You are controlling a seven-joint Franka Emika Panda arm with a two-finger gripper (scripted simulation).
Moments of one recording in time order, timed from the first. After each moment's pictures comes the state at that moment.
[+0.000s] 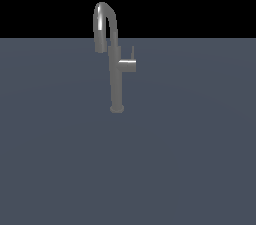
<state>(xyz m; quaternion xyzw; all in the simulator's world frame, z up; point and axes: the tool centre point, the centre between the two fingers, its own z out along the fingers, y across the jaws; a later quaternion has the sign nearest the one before) -0.246 0.009 0.486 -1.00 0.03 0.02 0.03</state>
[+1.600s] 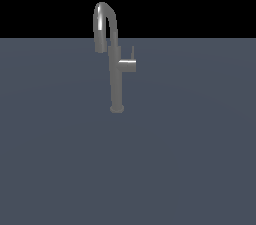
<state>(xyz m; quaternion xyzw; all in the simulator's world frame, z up) -0.074 0.017 0.445 -0.90 0.26 0.24 0.25</state>
